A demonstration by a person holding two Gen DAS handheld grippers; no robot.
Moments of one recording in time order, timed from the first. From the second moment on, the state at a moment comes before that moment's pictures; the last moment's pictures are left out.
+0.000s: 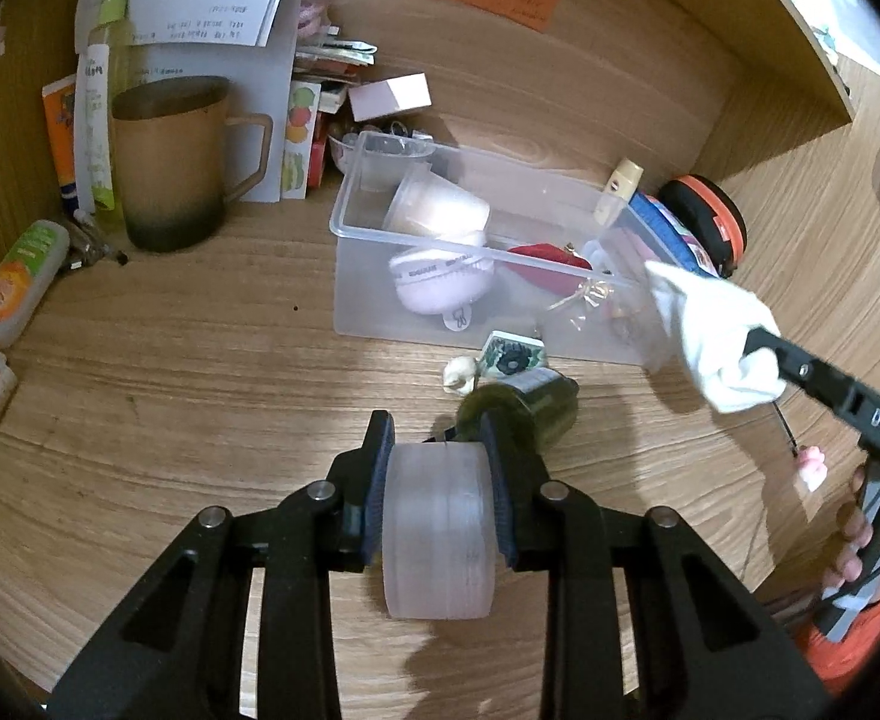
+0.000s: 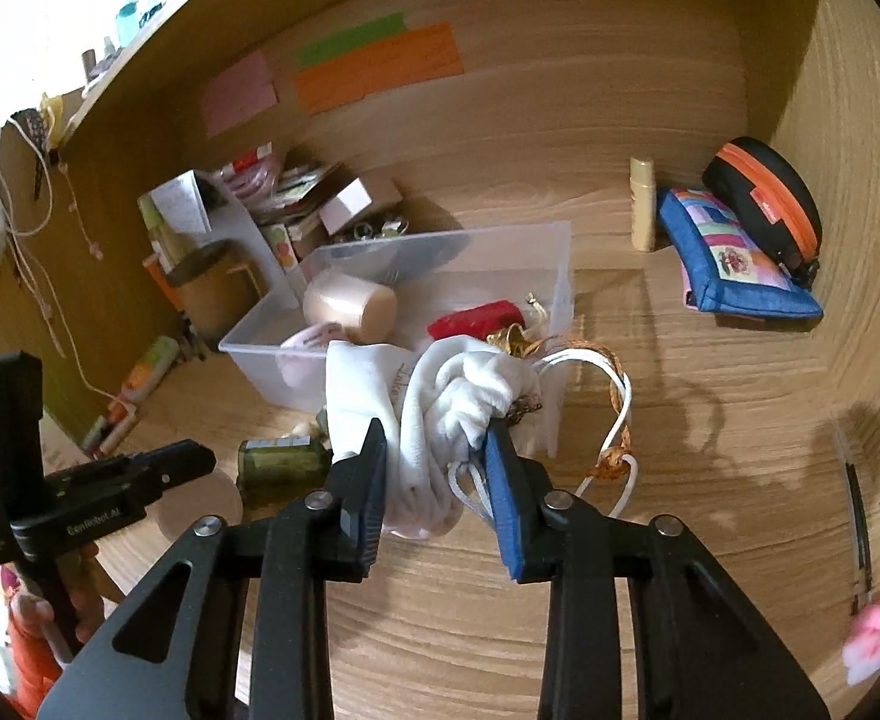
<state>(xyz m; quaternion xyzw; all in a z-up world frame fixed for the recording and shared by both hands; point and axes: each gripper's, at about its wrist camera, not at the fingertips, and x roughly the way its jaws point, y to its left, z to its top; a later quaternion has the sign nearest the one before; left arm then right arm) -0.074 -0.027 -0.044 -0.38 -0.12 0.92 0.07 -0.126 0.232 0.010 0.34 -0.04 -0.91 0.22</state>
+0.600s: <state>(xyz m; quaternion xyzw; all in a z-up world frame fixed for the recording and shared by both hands) -0.043 -0.020 -0.050 -0.38 -0.07 0.92 0.05 -0.127 0.219 0.014 0.34 -0.03 -0.91 0.24</state>
